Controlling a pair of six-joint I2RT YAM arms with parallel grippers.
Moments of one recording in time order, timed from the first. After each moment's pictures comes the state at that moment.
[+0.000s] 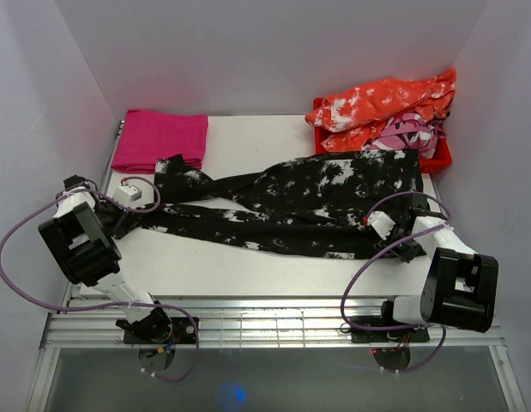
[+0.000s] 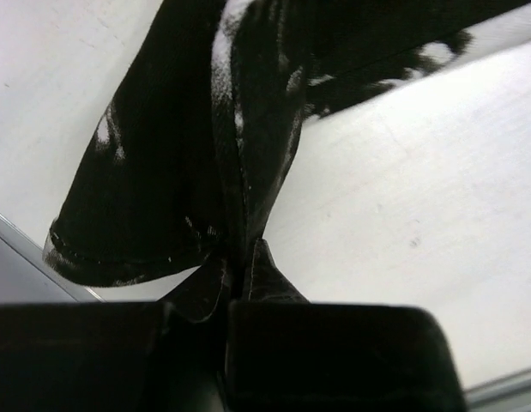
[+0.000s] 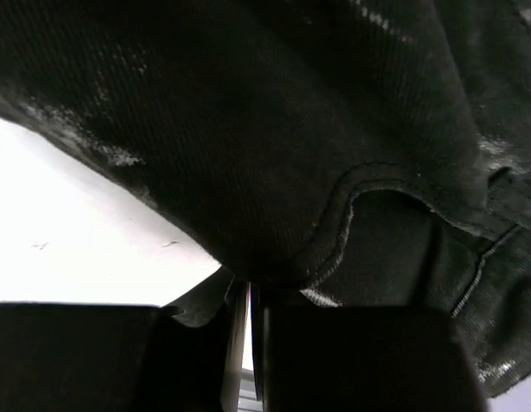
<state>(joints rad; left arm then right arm) 0.58 1.76 1.14 -0.76 0.34 1.17 -0.16 1.34 0.66 -0.71 -0.01 -1.08</state>
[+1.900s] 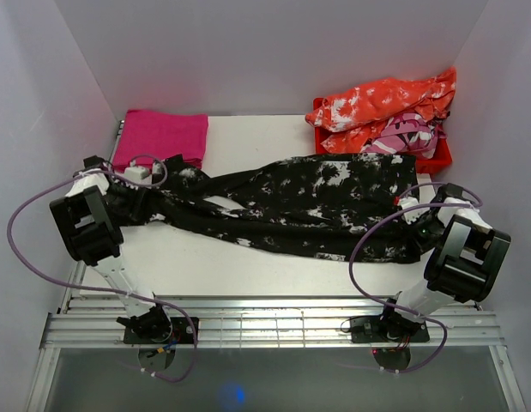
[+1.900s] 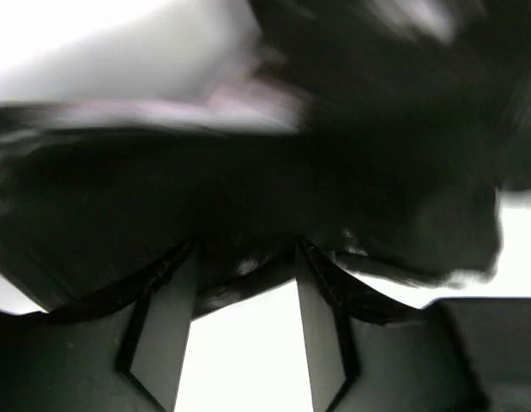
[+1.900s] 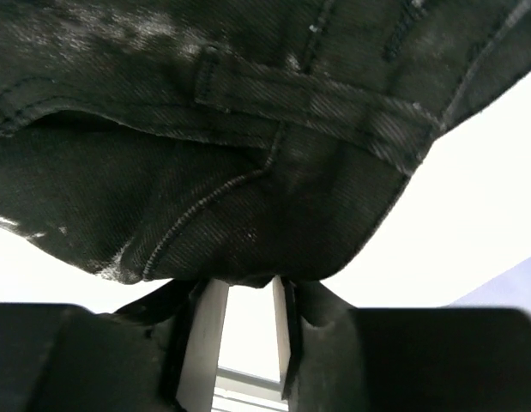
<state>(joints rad) 0.43 1.98 1.40 -0.76 0.35 0.80 -0.43 1.56 0.88 -0.78 -0.15 -1.01</state>
